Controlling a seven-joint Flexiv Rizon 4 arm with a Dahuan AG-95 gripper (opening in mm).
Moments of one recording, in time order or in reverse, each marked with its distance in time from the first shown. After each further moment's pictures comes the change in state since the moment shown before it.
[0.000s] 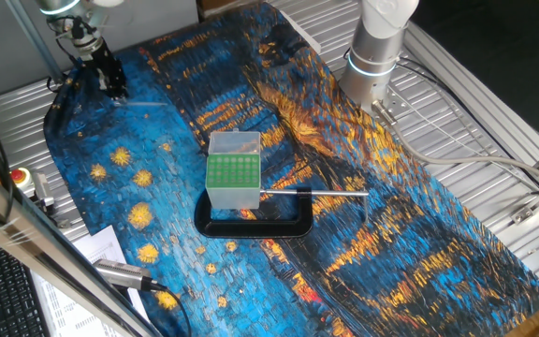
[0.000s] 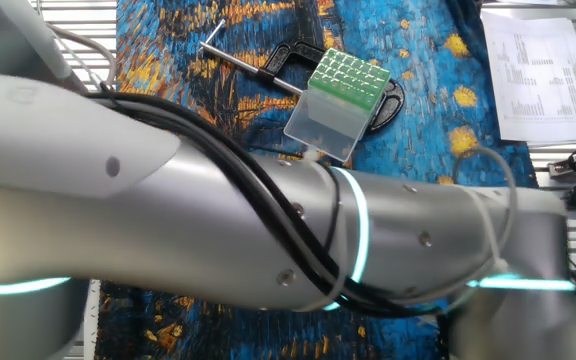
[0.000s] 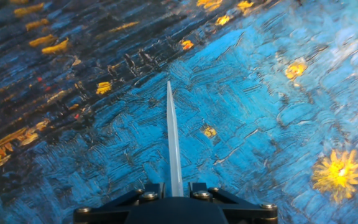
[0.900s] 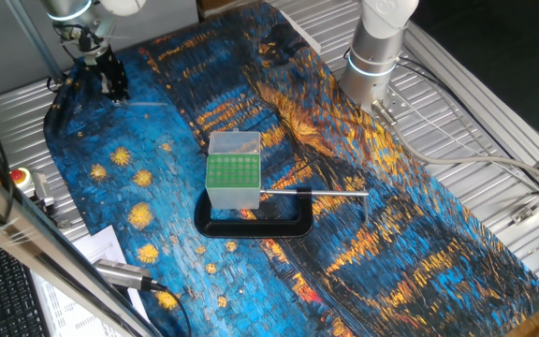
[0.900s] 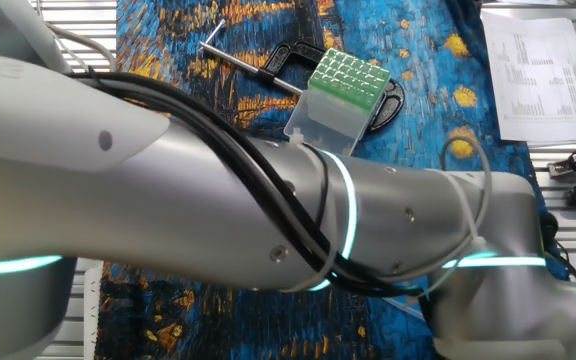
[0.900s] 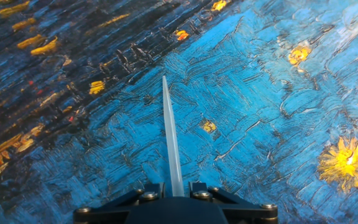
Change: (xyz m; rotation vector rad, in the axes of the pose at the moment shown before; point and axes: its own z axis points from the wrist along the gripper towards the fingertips) arm -0.001 0.002 0.006 -0.019 0.055 0.059
